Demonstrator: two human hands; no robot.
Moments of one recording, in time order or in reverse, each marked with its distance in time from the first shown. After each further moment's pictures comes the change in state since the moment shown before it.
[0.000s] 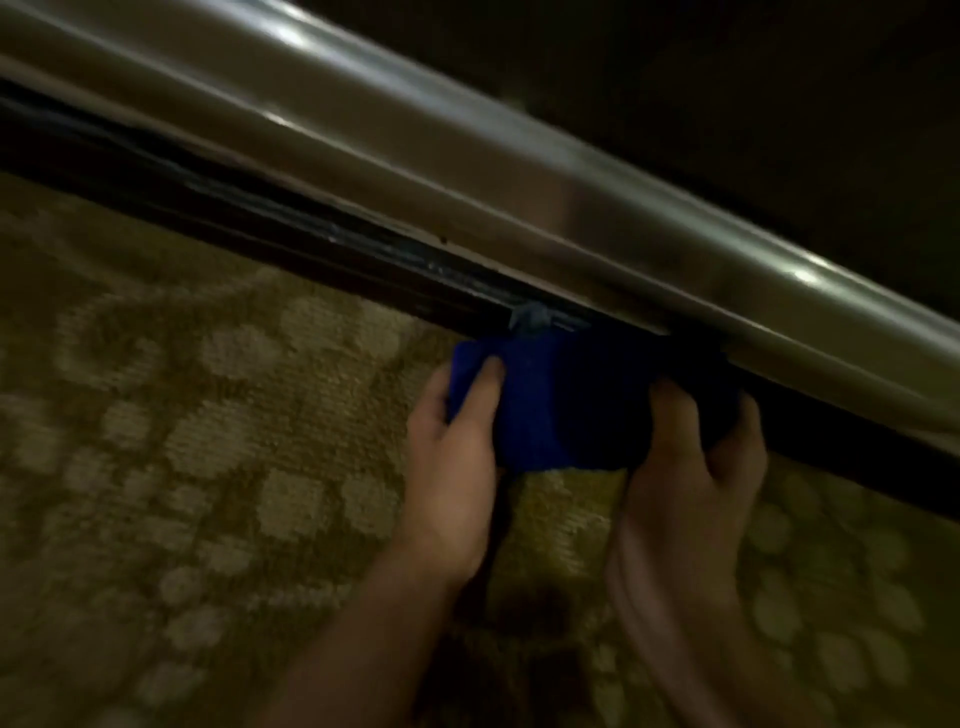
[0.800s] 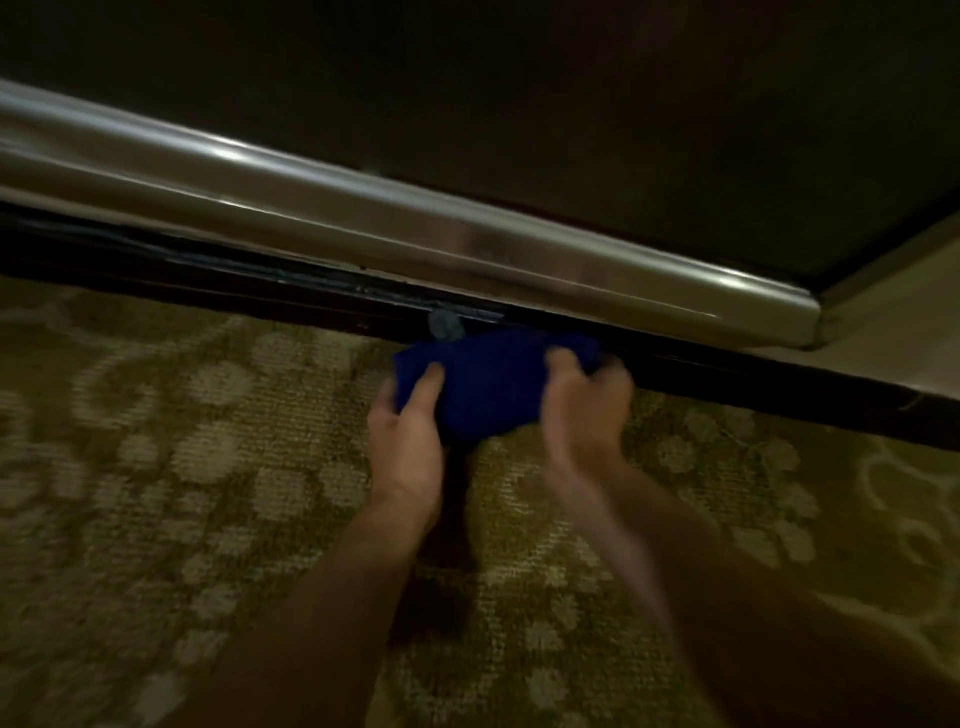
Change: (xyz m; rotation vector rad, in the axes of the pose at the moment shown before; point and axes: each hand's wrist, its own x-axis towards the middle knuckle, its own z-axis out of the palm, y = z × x) left_hand -0.009 -0.001 0.006 0.069 0.095 0.038; right_hand 0.017 -0.001 0.001 -0.177 0.170 0.172
